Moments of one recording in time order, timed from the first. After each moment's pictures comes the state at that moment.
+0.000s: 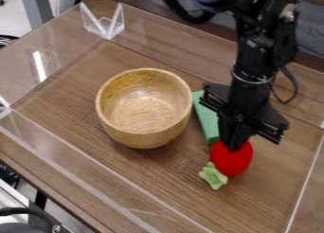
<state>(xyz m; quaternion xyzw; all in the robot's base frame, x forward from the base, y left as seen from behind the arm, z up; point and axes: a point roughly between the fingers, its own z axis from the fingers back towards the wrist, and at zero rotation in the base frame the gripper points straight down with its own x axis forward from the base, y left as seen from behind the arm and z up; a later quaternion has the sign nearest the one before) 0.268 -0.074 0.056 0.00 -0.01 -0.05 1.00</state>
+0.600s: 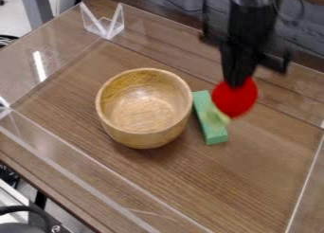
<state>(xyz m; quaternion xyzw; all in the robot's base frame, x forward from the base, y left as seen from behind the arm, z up) 0.291 -0.050 0.138 0.00 -0.08 -0.04 1.00</state>
